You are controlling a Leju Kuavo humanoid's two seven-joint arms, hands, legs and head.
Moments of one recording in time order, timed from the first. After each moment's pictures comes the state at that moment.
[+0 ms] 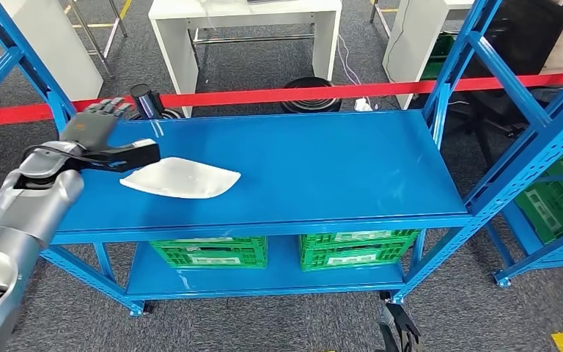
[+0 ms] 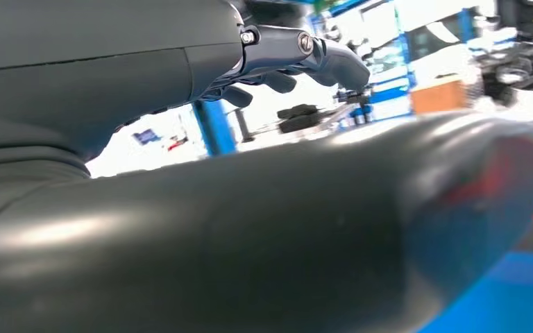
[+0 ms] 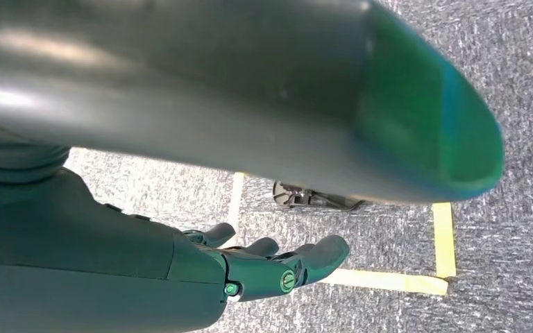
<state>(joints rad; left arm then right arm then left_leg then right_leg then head) -0.95 0.33 -0.47 -0.31 -1.08 -0.16 -0.62 0.00 0.01 -0.02 -0.15 -0.06 0.02 -0.02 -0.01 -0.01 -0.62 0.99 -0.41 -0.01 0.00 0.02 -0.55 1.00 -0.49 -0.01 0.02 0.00</state>
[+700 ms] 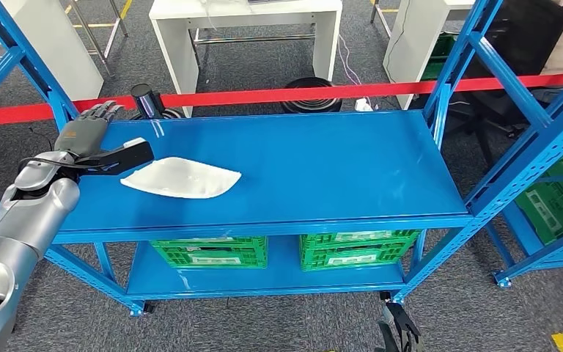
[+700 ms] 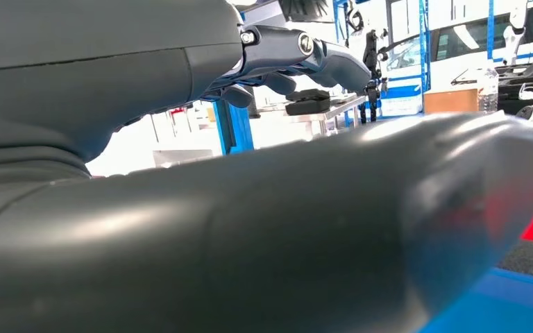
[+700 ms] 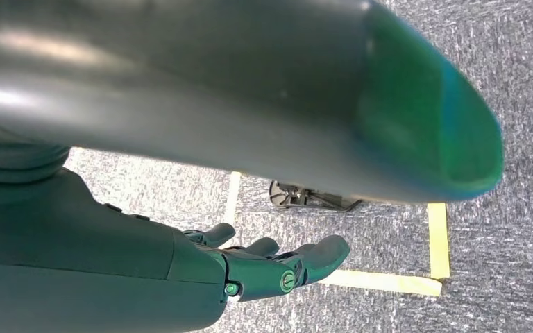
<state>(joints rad) -0.90 0.36 -0.47 -0.32 -0.92 -0.08 -0.61 0.00 0.02 -0.02 -0.15 -0.05 0.03 -0.03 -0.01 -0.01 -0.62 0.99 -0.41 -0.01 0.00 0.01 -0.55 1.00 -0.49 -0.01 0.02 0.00</state>
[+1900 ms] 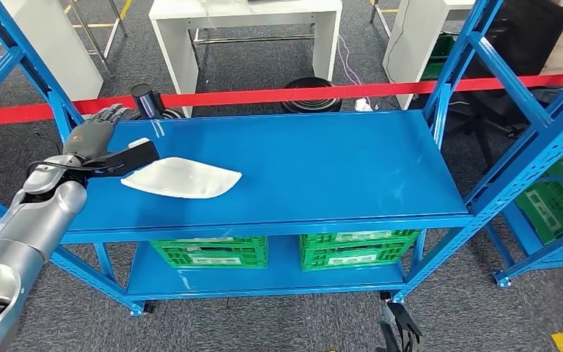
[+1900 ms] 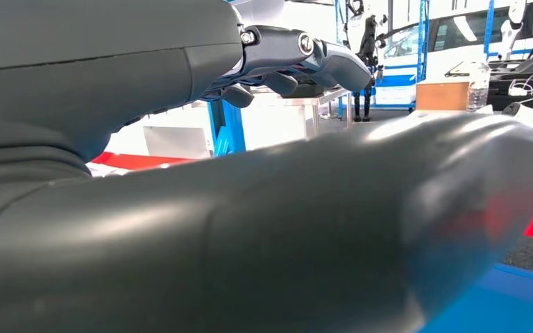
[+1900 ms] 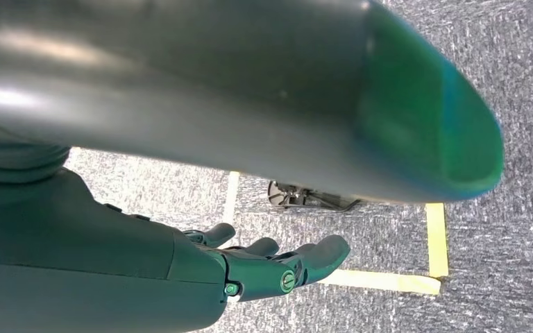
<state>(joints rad) -0.89 0.35 -0.51 -0.33 -0.83 -0.08 -0.59 0.00 0.02 -0.03 -0.15 -0.05 0.03 -0.04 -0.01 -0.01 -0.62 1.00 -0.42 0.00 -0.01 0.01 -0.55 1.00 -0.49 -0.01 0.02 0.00</state>
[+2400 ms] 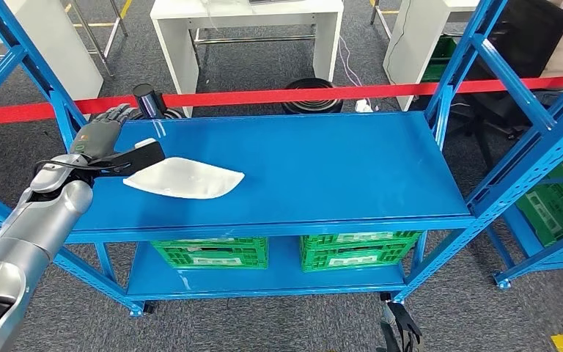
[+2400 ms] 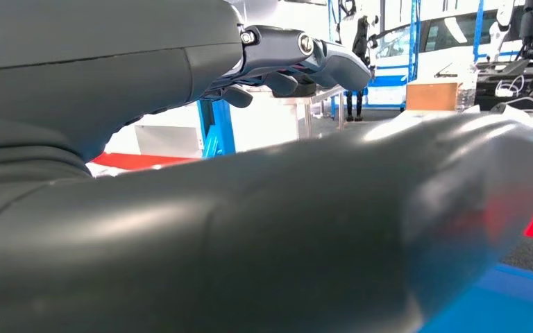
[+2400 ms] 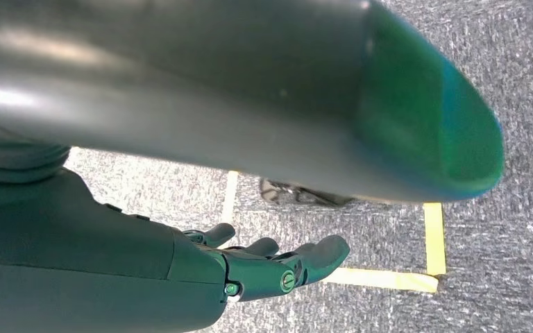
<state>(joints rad) -0.89 0.33 -0.52 -0.34 -0.82 -0.08 -0.59 0.00 0.01 -0.03 -0.15 -0.05 0.03 -0.04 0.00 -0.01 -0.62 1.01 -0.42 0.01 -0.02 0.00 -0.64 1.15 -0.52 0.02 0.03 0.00</state>
